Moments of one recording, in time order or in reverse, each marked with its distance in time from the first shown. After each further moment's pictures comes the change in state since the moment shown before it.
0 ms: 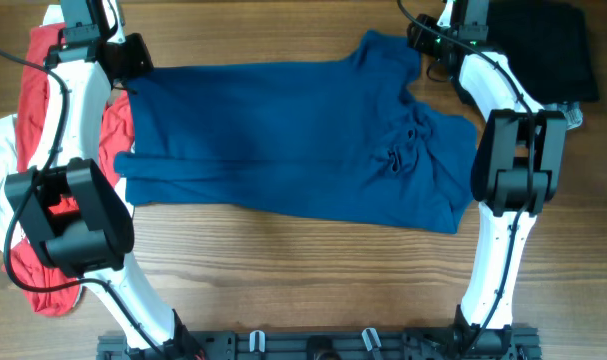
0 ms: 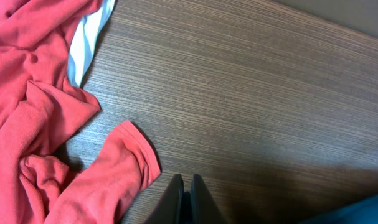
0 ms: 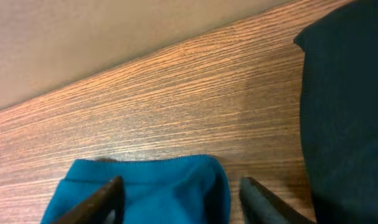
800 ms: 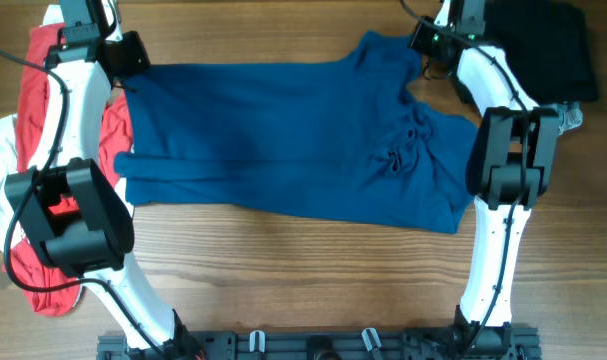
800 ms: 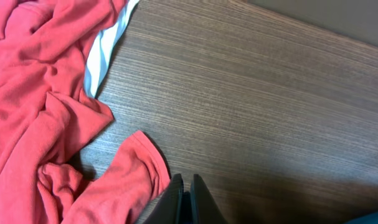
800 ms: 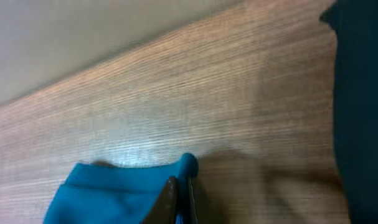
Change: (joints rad) left arm 0.000 0.000 0.000 0.032 -0.040 0.000; right arm 0.000 0.072 0.153 -0.158 -0.041 0.018
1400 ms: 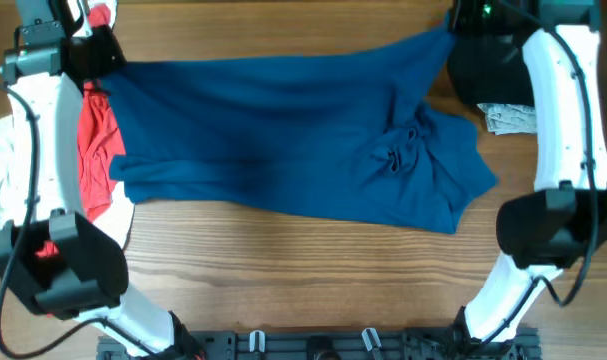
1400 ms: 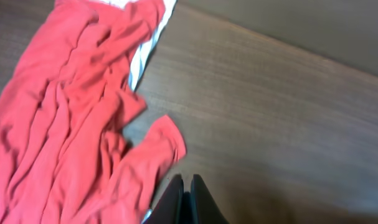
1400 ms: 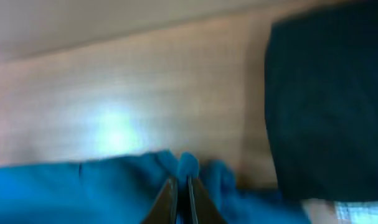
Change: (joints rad) left arm 0.044 -0.207 0.000 -0.167 0.000 0.000; right arm -0.007 -0.485 0.124 -0.748 0.000 -0.182
